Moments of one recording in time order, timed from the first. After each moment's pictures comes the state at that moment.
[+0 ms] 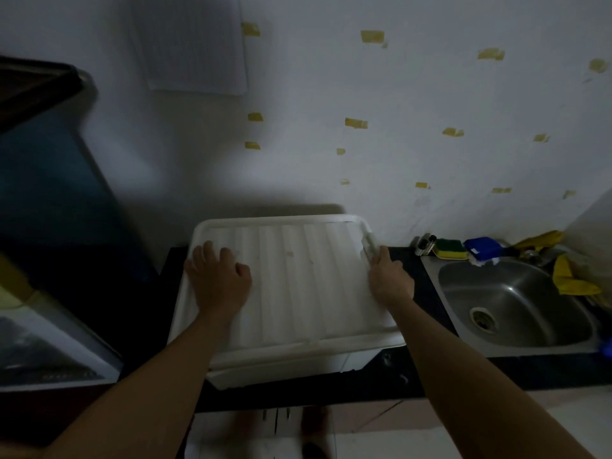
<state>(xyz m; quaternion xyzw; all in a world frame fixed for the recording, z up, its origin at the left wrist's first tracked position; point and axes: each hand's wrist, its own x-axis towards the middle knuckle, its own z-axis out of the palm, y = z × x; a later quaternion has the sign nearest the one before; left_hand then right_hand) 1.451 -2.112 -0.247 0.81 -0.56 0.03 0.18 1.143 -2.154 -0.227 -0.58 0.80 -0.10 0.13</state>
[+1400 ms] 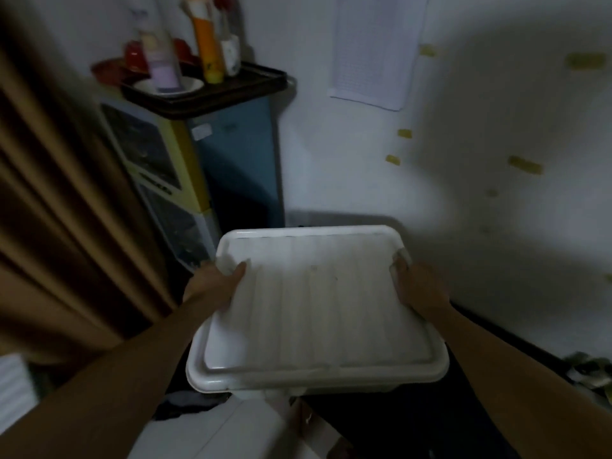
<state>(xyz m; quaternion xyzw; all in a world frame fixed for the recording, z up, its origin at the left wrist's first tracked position) 1.498 -1.964 -0.249 0.95 -0.16 -0.09 0.27 1.204 -2.240 -0.237 -0.86 0.49 -0.10 0.06</state>
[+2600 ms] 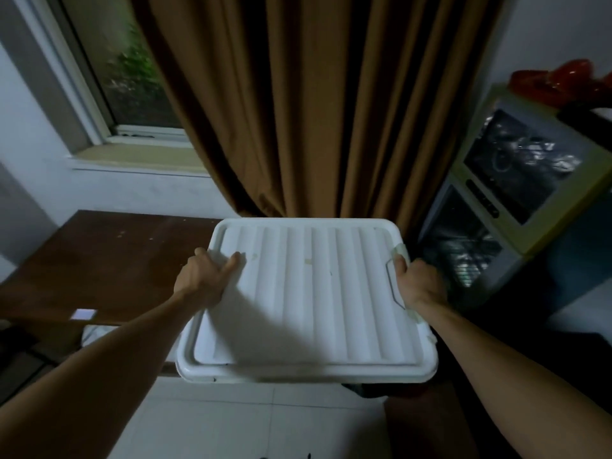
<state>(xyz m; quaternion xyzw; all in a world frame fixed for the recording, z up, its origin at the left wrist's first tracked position) 1.550 -1.400 -0.237 0.94 0.24 0.05 0.23 1.589 -1.798 -0.223 -0.97 0.17 -0.03 0.17</state>
